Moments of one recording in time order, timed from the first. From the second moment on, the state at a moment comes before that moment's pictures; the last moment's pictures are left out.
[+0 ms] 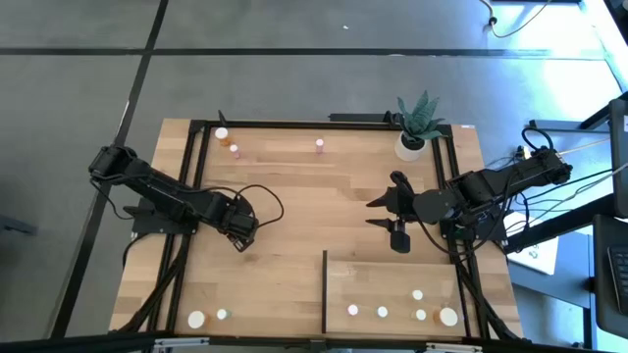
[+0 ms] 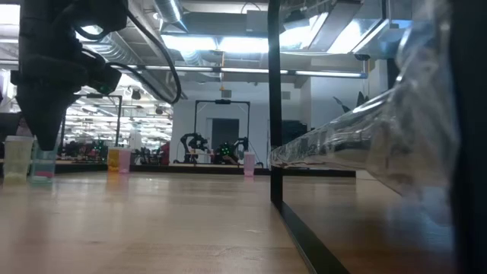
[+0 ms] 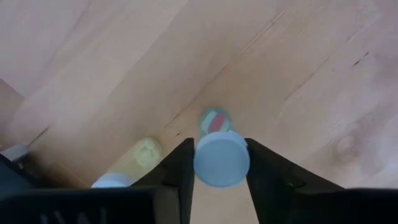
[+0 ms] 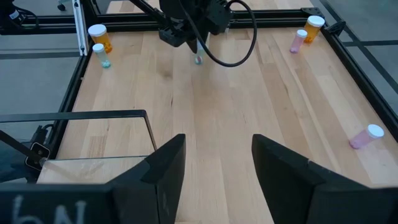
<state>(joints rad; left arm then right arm) -0.30 1.32 0.75 -0.97 -0.10 -1.12 0.40 1.16 1.20 -0.67 0.39 0.28</state>
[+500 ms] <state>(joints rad) -0.30 1.31 0.86 -0.99 -0.14 -1.09 0.40 1.16 1.20 -0.67 0.39 0.28</state>
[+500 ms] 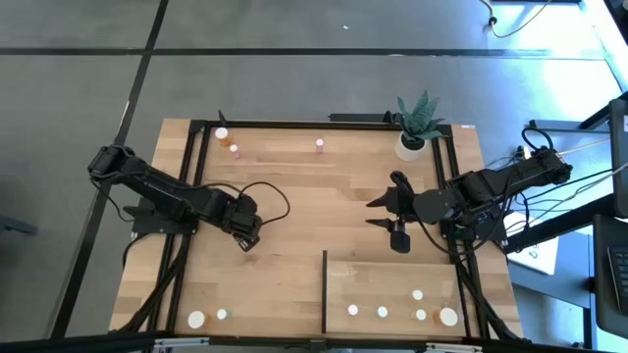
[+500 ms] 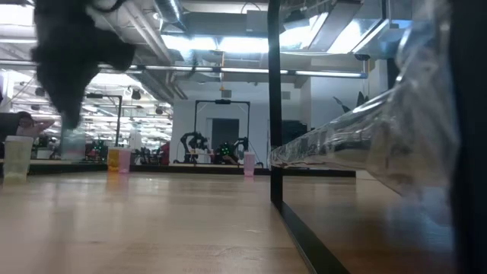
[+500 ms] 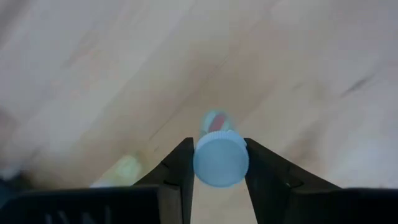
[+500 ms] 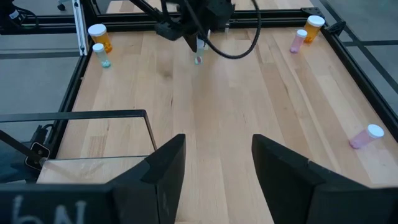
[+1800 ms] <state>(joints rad) 0.08 1.99 2.04 -1.17 -0.08 -0.09 0.40 1.12 1.46 -1.05 0.41 0.20</state>
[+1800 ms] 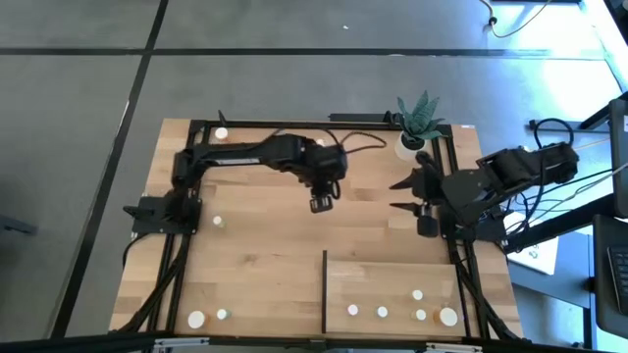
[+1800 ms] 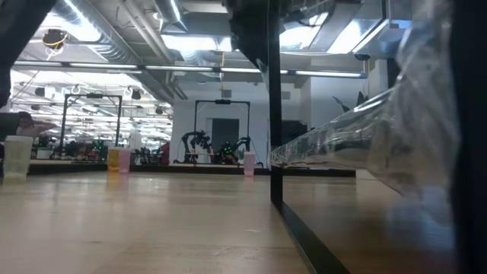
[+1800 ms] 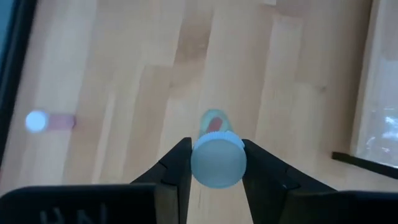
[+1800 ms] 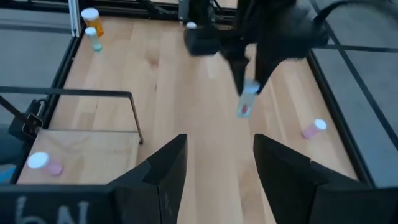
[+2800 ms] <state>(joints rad) 0.05 2.26 2.12 -1.11 -0.07 0.01 0.40 1.12 1.43 -1.30 0.36 0.15</state>
